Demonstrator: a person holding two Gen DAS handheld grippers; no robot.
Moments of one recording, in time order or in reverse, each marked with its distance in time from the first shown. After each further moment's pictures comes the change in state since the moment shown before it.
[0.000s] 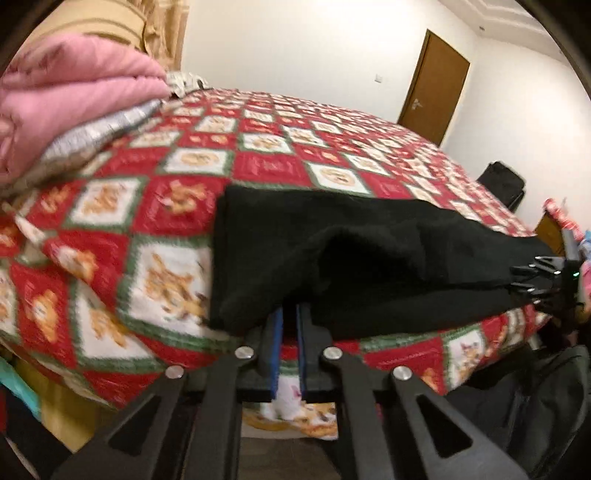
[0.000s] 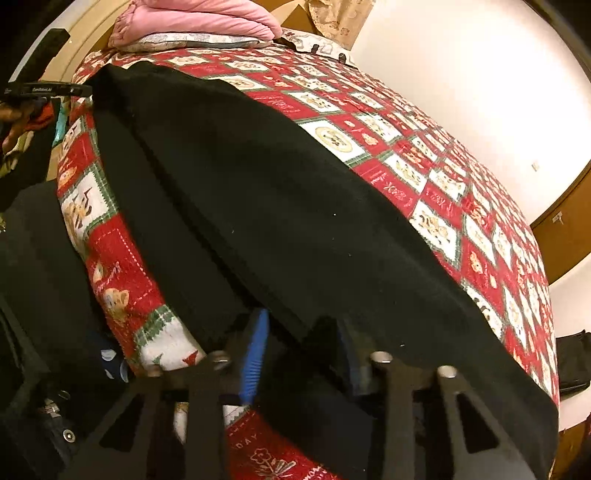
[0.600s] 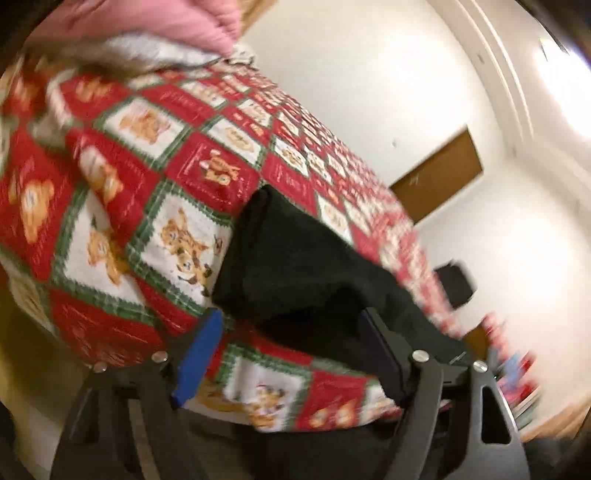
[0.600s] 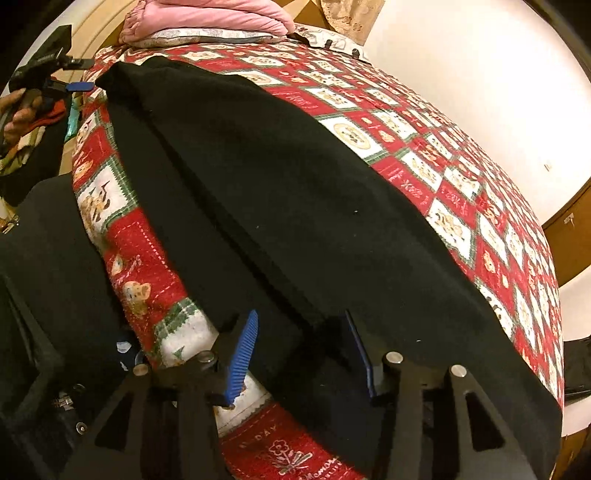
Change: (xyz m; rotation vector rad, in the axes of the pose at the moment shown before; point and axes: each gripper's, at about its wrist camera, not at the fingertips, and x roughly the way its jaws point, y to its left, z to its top) left arm -0.011 0.066 -0.014 -0.536 -0.041 -0.329; right arm -0.002 0.008 -0.001 -0.018 0.016 0.043
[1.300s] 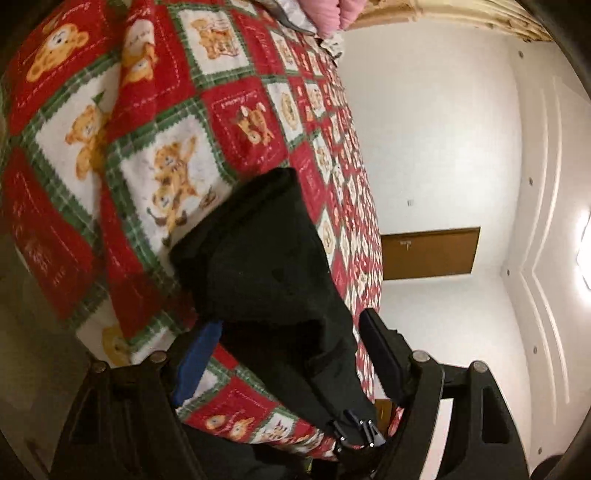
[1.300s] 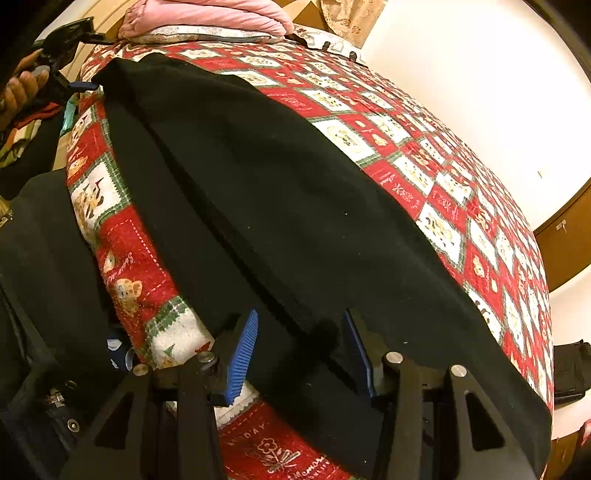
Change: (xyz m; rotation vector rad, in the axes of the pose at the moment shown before) left arm 0.036 0.009 -0.003 -0.505 0.019 -0.099; right arm -0.003 0.001 0.000 -0.019 -0.004 -0.037
